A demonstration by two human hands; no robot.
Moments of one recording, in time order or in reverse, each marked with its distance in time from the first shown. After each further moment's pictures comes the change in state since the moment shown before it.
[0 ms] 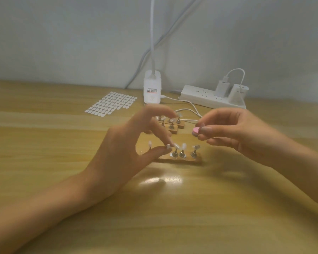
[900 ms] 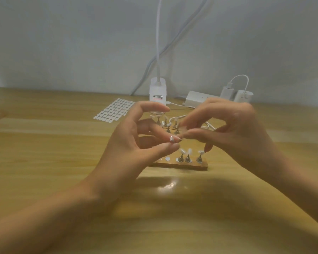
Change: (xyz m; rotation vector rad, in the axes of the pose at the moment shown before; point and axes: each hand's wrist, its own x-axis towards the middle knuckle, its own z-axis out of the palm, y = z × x) left_hand 0.002 0.010 -0.003 -0.567 0.050 -0.366; right_hand -0.005 -0.017 0.043 -0.546 0.093 -0.640
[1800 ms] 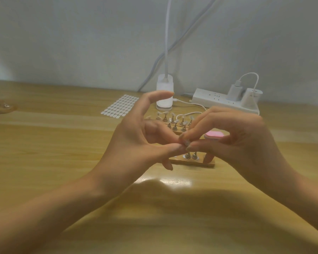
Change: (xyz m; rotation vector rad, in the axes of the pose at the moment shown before) left_hand -0.004 0.013 0.000 -0.014 -0.013 -0.011; right_hand -0.014 -0.007 0.014 0.119 -0.022 -0.024
